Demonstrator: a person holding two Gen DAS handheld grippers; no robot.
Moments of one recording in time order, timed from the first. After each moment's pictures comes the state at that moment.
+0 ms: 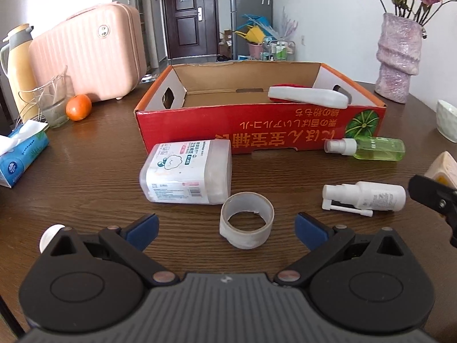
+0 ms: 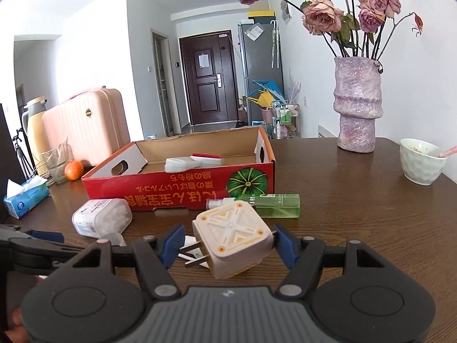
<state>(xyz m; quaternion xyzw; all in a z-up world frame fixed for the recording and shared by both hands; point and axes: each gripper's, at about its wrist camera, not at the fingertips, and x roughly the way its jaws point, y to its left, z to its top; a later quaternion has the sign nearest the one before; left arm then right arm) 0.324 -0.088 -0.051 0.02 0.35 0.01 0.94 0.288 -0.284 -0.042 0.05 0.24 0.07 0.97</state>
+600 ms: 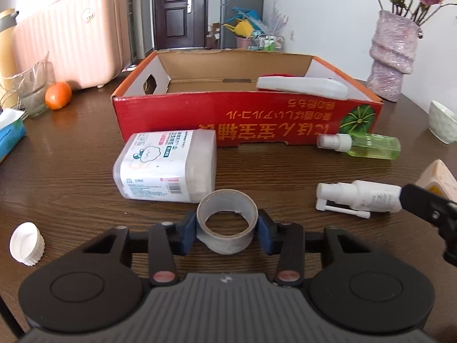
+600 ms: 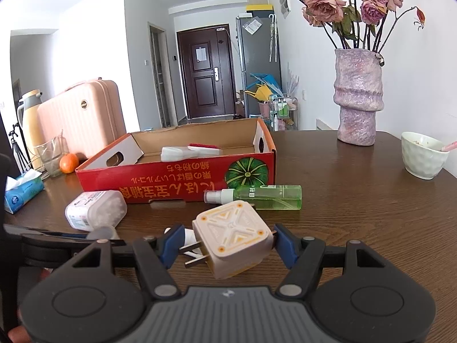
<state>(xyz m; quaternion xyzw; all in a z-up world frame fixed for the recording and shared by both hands) 0.338 -0.085 -0.063 0.00 0.36 -0.03 0.93 0.295 -0.278 -0.050 0.05 0.25 0.06 0.97</state>
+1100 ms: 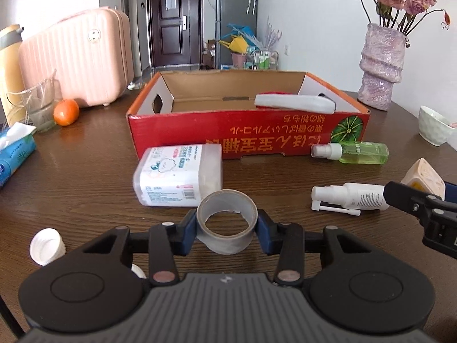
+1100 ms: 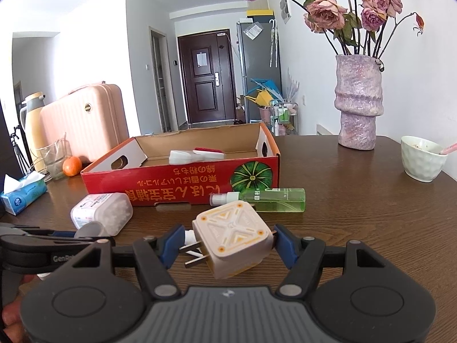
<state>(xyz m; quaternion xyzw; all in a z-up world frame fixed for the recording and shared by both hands) 0.312 -0.076 -0.048 0.01 0.32 -0.04 0.95 0.285 -0.272 -0.048 0.05 0.23 0.06 0.97</state>
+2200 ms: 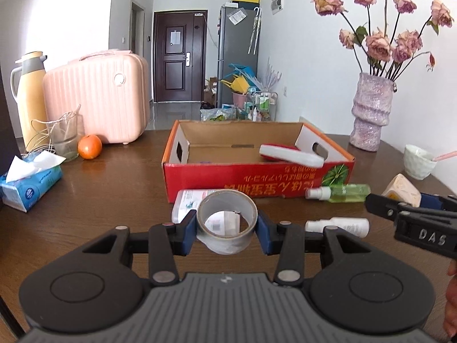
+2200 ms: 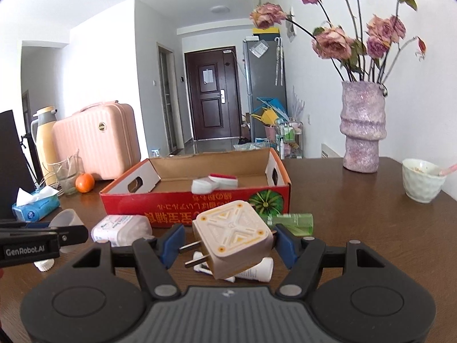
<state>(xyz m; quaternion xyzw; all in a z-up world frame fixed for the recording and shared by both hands) 0.264 -0.046 0.003 -0.01 0.25 -0.04 0.97 0.269 -0.259 -0.016 0.04 0.19 0.07 0.98</state>
